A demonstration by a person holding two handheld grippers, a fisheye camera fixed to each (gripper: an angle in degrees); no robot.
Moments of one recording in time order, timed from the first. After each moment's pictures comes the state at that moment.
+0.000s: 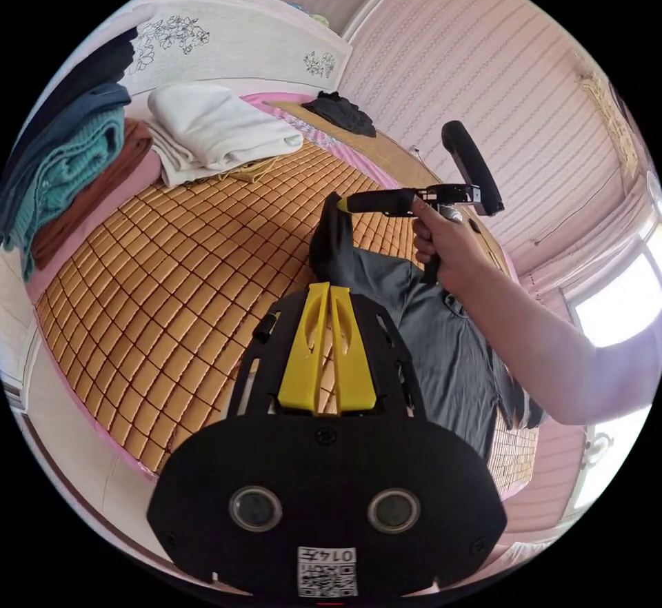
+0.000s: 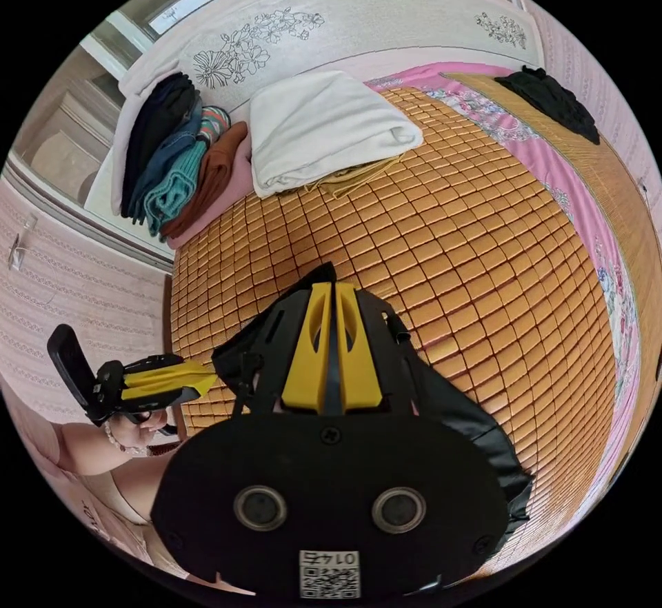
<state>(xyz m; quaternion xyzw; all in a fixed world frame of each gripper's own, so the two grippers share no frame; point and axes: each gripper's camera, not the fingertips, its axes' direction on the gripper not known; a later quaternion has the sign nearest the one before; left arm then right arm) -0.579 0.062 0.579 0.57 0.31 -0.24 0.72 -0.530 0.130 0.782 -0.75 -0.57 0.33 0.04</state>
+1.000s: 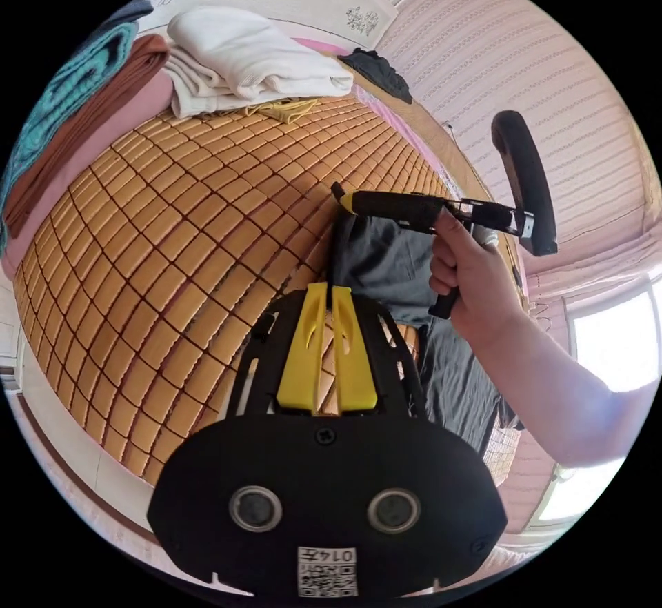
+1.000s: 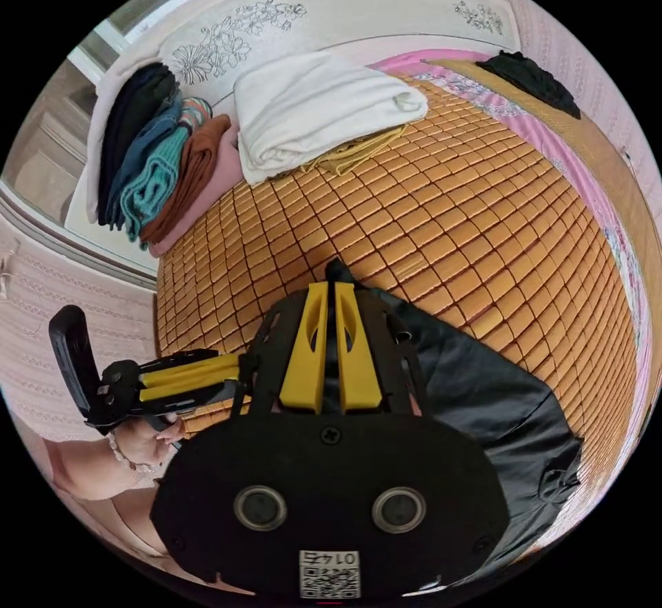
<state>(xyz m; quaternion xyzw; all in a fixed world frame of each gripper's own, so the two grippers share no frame) -0.575 -0.008 0.596 0.49 0.36 -0.25 0.75 -0.521 0.064 0.727 -0.78 -0.55 0.30 0.04</state>
